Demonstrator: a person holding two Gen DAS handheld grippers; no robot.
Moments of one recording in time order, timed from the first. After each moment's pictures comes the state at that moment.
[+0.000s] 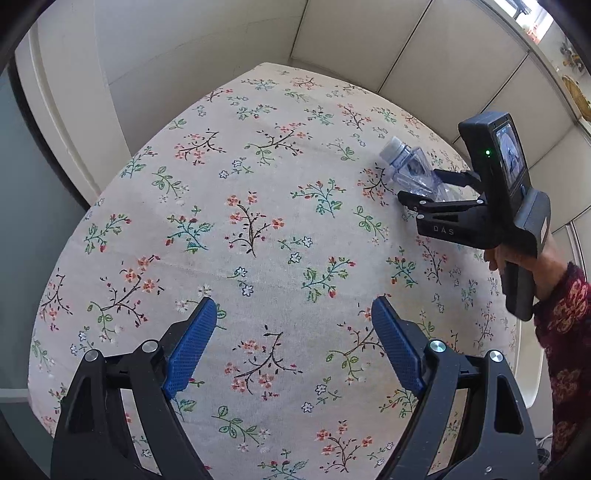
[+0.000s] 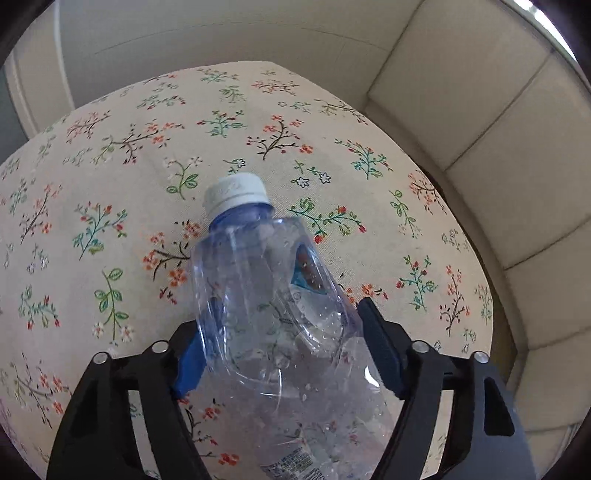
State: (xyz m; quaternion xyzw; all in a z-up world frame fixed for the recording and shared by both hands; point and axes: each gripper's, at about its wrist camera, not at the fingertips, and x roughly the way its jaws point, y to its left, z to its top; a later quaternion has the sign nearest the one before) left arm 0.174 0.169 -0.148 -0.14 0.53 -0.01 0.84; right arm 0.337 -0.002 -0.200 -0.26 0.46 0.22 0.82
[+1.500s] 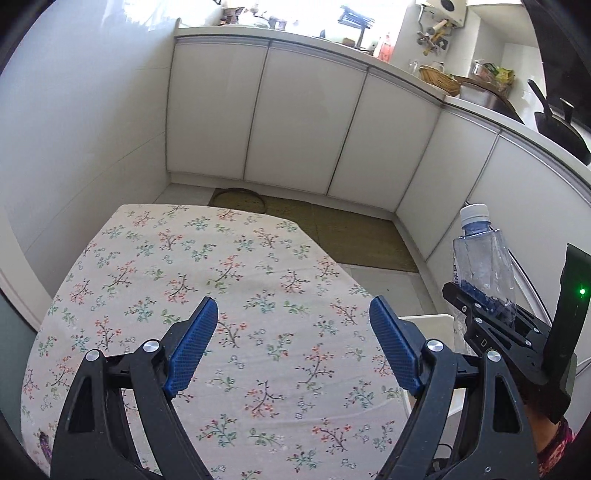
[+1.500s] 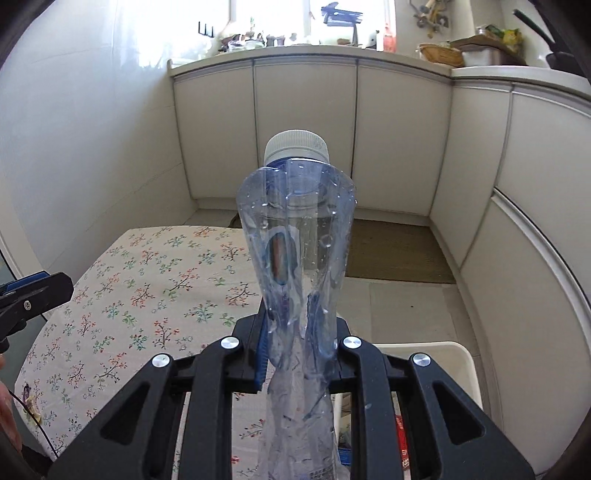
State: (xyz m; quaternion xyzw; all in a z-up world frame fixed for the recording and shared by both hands) left arm 0.120 -0.019 -0.012 -0.05 0.35 -0.17 0.92; right arm 0.108 -0.234 -0.042 0.03 0.31 -0.03 0.95
